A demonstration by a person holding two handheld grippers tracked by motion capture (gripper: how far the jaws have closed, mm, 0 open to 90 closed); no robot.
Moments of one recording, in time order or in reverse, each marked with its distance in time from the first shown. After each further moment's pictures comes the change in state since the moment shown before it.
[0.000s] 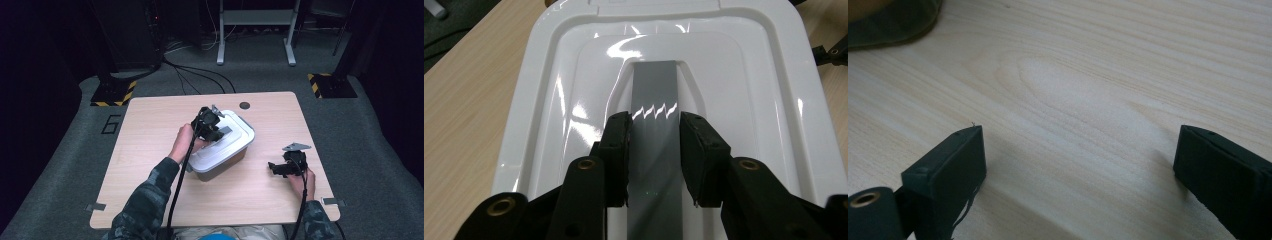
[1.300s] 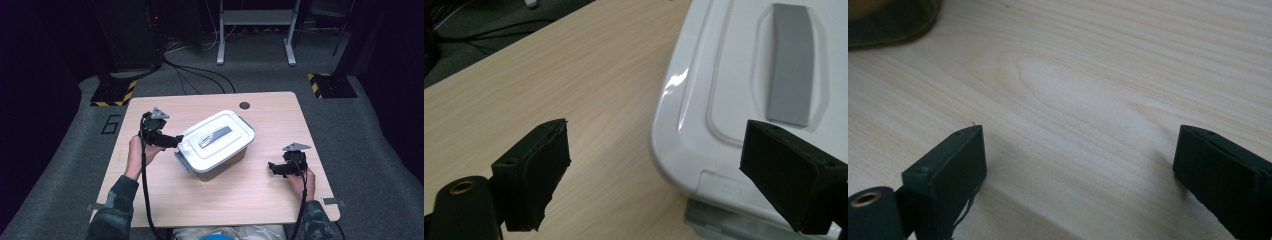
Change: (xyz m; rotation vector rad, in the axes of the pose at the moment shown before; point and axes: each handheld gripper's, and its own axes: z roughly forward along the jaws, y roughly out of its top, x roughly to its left) left arm 0.060 -0.109 -0.088 -0.126 0.173 -0.228; right arm 0.000 0.000 0.000 -0.002 -0.004 -0.002
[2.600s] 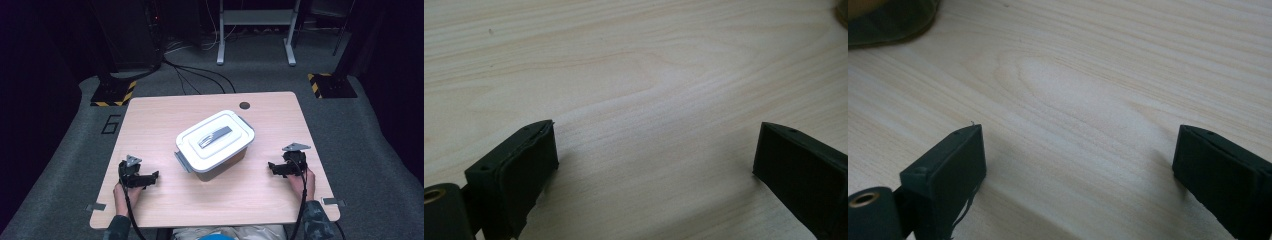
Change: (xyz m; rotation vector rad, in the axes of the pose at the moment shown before) left arm 0.030 -0.188 0.048 -0.003 0.163 -0.274; right arm 0.002 0.000 -0.001 0.009 -0.006 0.012
